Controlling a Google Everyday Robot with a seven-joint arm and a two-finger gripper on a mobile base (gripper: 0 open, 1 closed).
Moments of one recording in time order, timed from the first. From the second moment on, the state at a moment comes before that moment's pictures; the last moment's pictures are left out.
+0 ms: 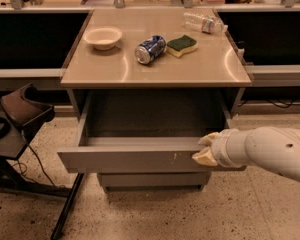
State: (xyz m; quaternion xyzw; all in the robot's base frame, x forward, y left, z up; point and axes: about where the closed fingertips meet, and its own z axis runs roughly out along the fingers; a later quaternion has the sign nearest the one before) arm 0.518 -0.173 0.668 -0.47 0.82 0.01 0.34
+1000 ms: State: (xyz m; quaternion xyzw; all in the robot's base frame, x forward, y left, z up) arm 0.509 -0.174 0.670 -0.47 0.82 0.01 0.34
